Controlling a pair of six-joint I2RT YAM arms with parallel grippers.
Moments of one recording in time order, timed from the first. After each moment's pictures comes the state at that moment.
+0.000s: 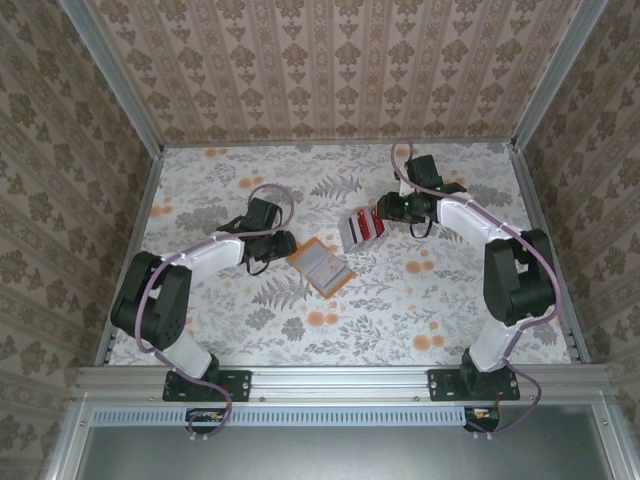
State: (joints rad) left arm -0.48 1.61 0.91 -0.31 0.11 -0.63; right arm 0.24 1.77 1.27 -0.48 -0.23 0.34
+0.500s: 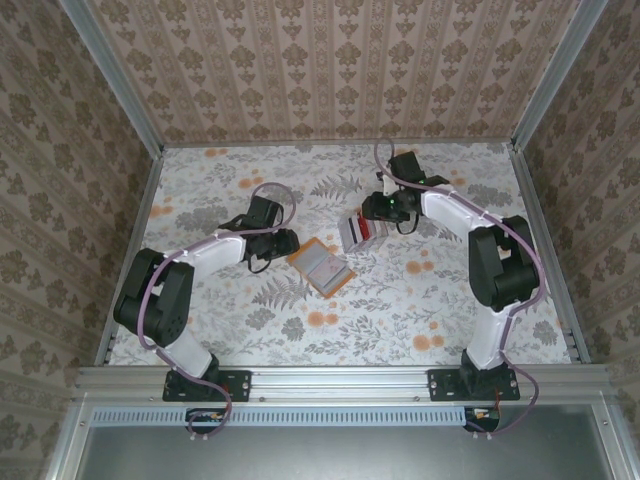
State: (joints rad) left arm -0.48 1.63 0.93 -0.30 0.14 -0.62; right arm 0.30 1.89 1.40 -0.53 -0.30 0.33
